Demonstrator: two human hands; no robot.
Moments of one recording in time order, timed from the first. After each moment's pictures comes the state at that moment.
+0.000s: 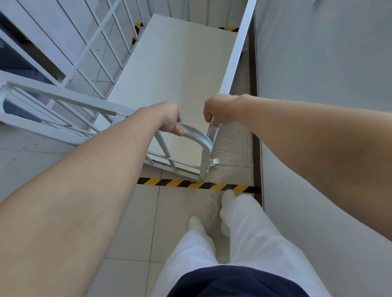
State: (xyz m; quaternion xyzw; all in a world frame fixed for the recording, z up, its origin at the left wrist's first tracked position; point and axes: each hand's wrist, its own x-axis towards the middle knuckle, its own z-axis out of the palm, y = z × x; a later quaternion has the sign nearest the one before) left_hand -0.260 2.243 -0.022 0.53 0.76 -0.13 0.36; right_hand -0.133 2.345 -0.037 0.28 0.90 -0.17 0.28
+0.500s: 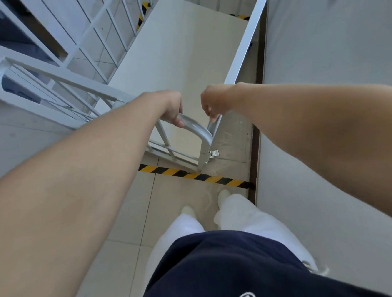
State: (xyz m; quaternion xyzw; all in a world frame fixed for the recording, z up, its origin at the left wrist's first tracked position) left_hand -0.246 2.256 -0.014 0.50 0.77 -0.14 0.36; right_hand -0.139 2.356 -0.030 0.22 0.91 -0.13 0.33
